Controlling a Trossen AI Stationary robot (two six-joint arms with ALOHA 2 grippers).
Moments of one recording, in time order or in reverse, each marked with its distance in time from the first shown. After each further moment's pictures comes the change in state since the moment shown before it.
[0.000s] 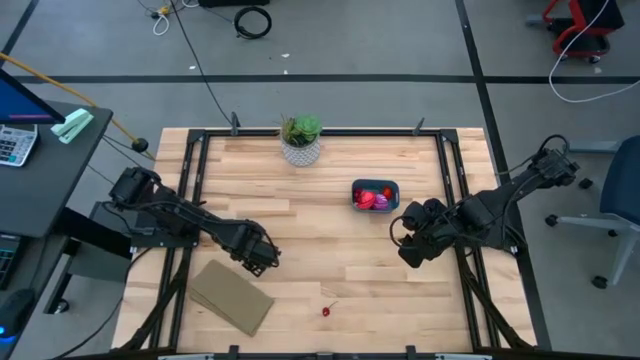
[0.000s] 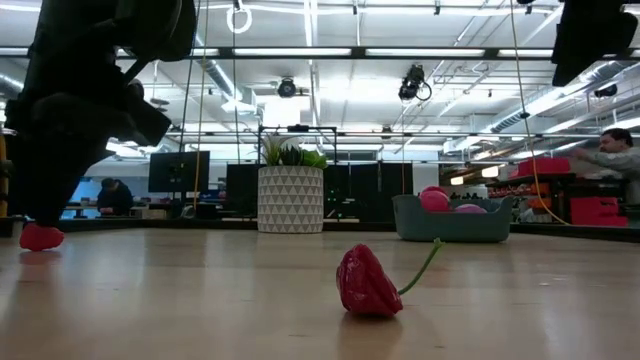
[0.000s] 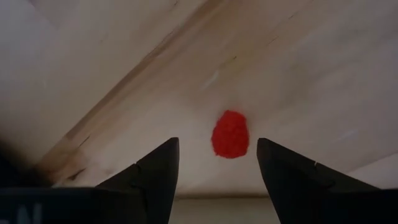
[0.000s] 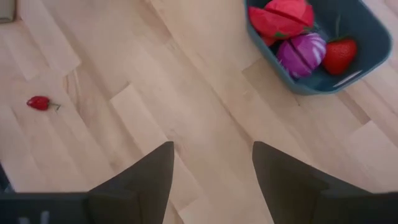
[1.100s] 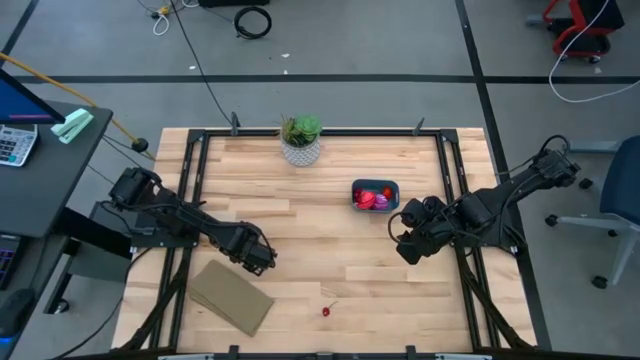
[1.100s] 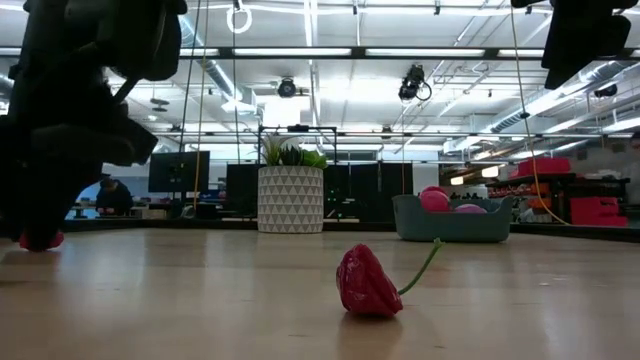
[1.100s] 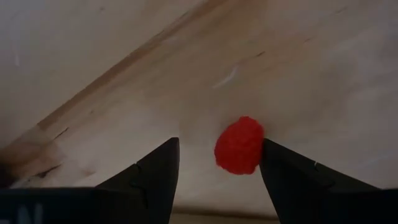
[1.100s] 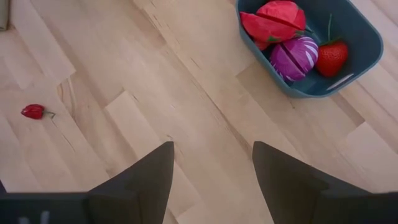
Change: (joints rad) left arm -0.015 0.001 -0.087 0.107 0.005 -0.145; right arm -0.031 0.000 0.000 0.000 0.006 -0.008
